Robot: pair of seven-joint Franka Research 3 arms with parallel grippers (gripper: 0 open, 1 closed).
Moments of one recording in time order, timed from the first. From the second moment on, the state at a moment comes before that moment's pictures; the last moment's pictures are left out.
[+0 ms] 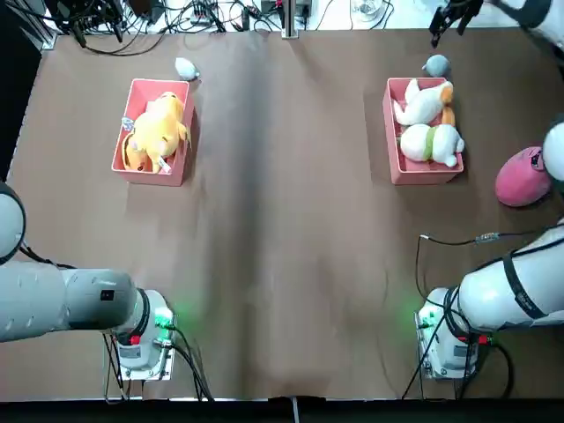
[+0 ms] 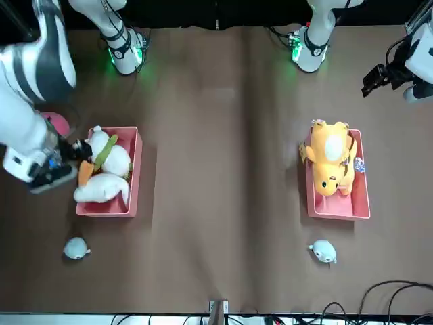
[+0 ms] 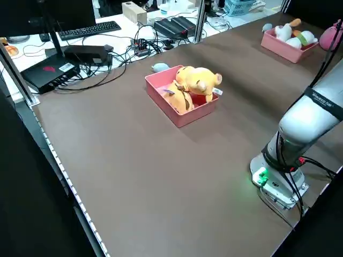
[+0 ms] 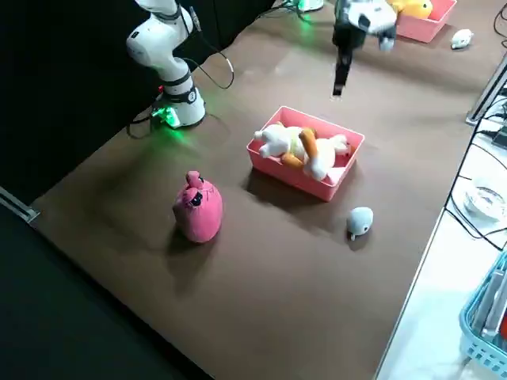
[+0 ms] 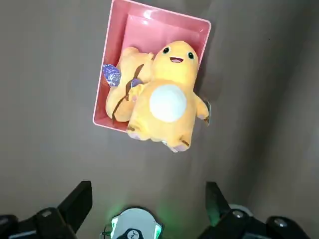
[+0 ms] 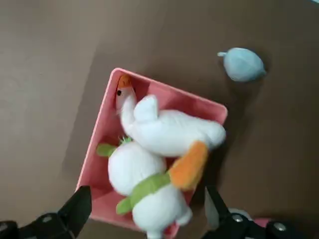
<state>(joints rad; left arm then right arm) -0.01 -0.15 -0.06 -1.69 0.00 1.44 -0.24 0.05 0.18 0.04 -1.65 -0.08 1.79 -0.25</state>
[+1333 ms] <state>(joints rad) -0.01 -0.15 -0.06 -1.69 0.00 1.44 -0.17 -0.05 -0.04 0.04 -1.66 -0.01 1.62 -0.13</state>
